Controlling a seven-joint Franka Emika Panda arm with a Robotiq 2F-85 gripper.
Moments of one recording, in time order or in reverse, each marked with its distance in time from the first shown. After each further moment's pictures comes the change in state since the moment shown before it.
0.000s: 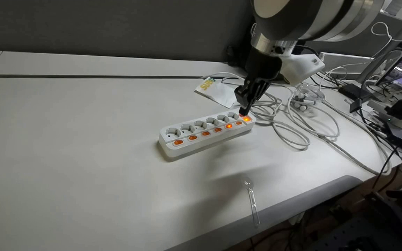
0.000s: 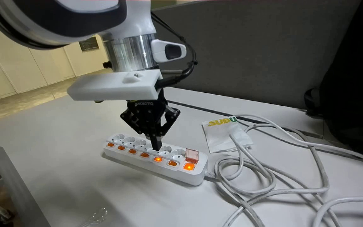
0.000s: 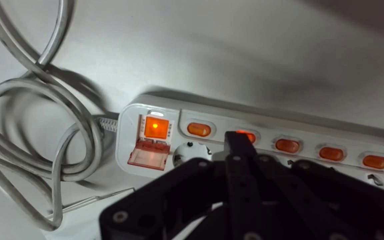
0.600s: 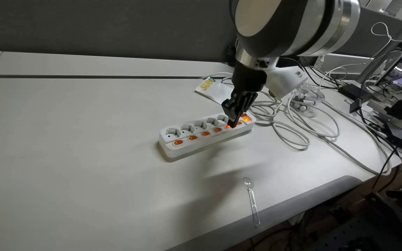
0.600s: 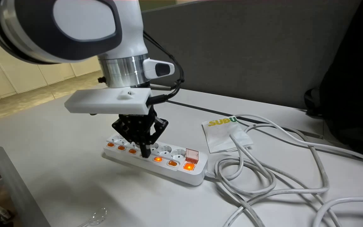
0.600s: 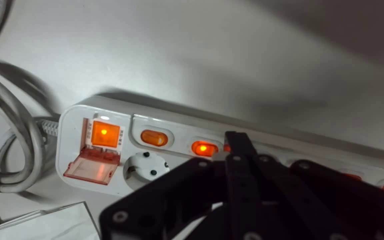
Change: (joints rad) arm -0.003 0.068 0.061 0.007 0.006 0.016 -0.001
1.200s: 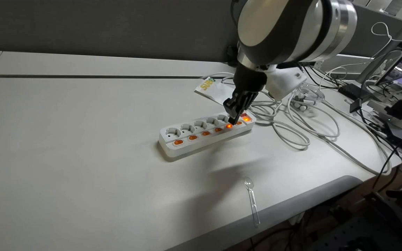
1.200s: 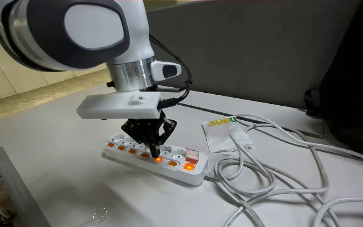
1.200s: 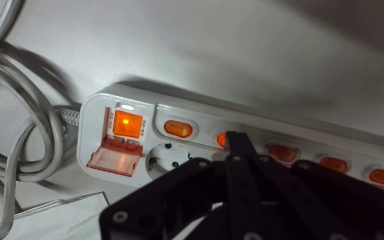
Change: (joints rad) arm -0.004 0.035 -0.024 0.015 -0.031 0.072 0.002
